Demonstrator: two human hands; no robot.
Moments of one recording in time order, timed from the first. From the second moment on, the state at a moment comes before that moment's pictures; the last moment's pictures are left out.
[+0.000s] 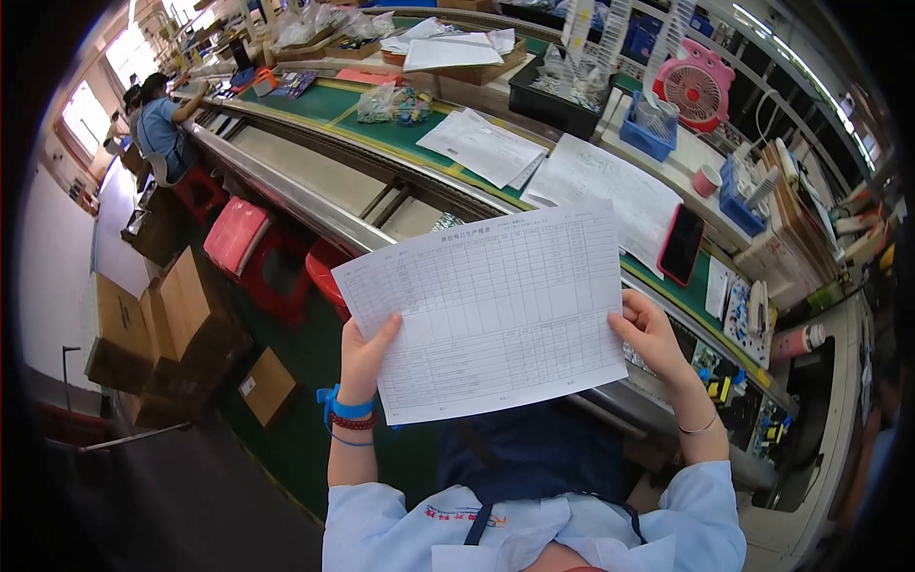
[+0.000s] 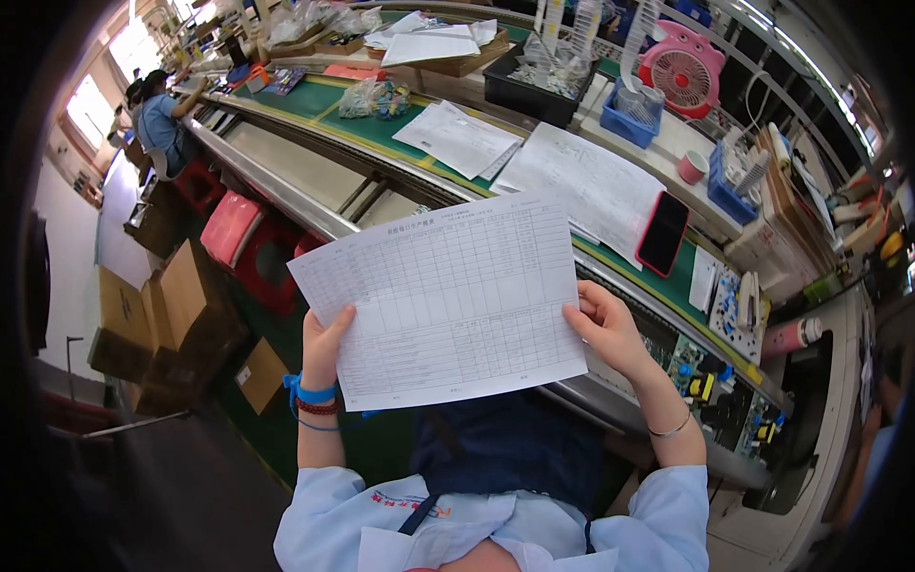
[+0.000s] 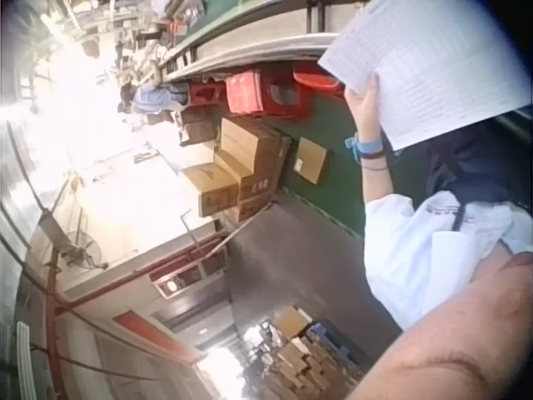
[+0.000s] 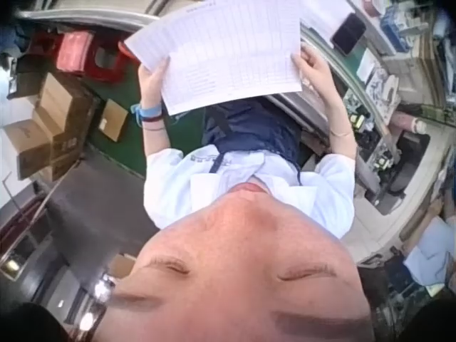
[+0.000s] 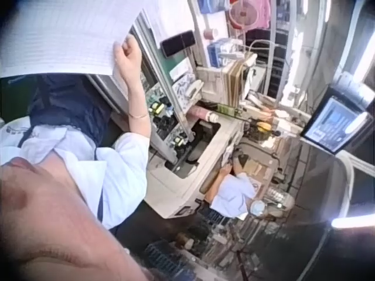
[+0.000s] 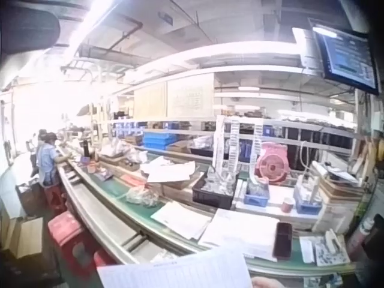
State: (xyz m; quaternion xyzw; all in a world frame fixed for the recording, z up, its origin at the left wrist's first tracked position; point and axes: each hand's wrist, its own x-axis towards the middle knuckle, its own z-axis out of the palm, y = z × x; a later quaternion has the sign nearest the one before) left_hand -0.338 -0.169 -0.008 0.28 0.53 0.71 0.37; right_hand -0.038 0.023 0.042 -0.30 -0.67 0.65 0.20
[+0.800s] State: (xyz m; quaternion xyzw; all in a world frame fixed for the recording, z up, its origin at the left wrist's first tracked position) left_hand -0.505 -0.105 -0.020 0.21 0.63 0.72 0.19; right_hand -0.363 0.333 0.105 -0.22 -0.95 0.14 0.19
